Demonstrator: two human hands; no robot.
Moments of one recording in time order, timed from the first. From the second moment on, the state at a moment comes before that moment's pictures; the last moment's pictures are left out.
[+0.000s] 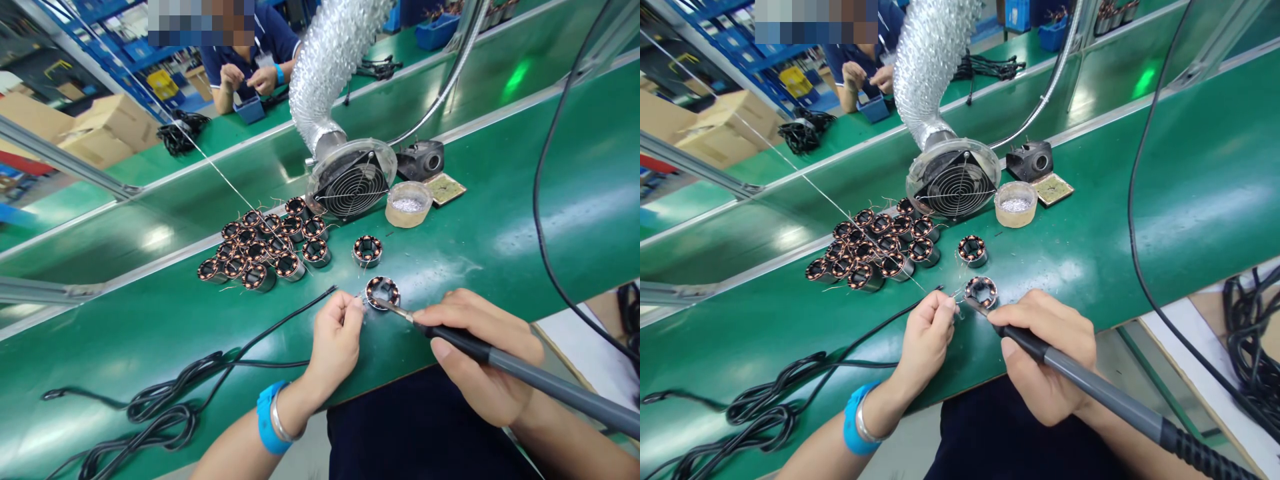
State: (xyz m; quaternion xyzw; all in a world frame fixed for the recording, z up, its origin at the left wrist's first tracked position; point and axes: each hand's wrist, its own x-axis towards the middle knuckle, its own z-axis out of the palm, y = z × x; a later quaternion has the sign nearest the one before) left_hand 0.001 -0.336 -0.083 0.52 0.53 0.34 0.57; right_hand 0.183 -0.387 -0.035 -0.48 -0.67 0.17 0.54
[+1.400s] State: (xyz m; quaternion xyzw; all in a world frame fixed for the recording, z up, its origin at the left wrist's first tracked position) left_hand -0.015 -0.315 -0.073 0.53 0.52 0.29 0.61; right_hand 0.165 -0.336 -0.087 -0.42 -0.74 0.12 0.52
